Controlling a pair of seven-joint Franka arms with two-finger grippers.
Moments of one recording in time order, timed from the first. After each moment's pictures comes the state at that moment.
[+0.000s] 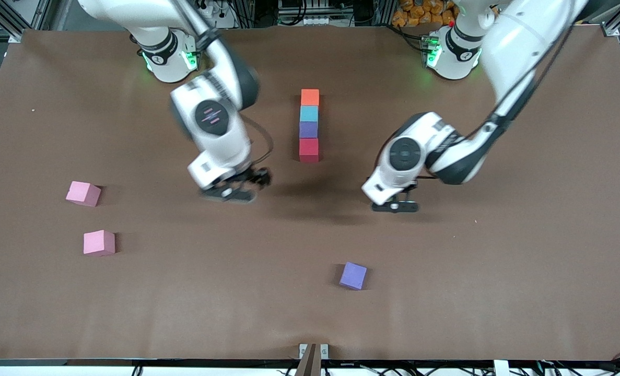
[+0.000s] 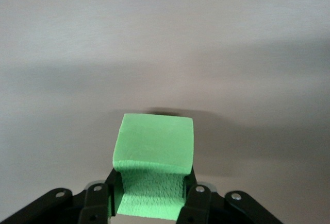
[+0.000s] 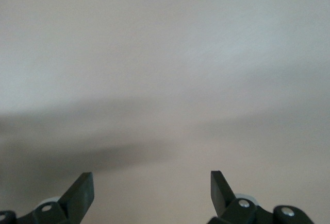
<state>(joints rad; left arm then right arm) -0.09 0.65 -0.58 -1.75 0.45 2.10 -0.80 0.41 0.39 0.06 -1.73 -0.06 2.10 0.67</state>
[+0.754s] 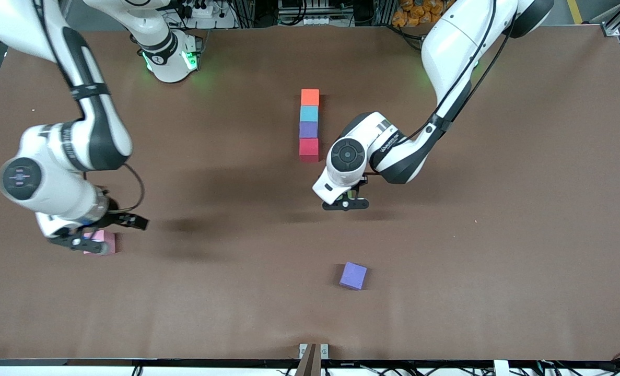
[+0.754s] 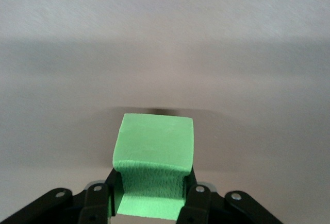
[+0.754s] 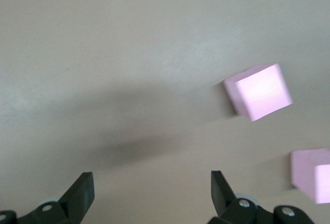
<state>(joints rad) -0.39 0.74 -0.40 -1.51 0.16 2.06 -0.83 -0.01 0.40 0.06 -1.67 -0.06 2.07 0.29</state>
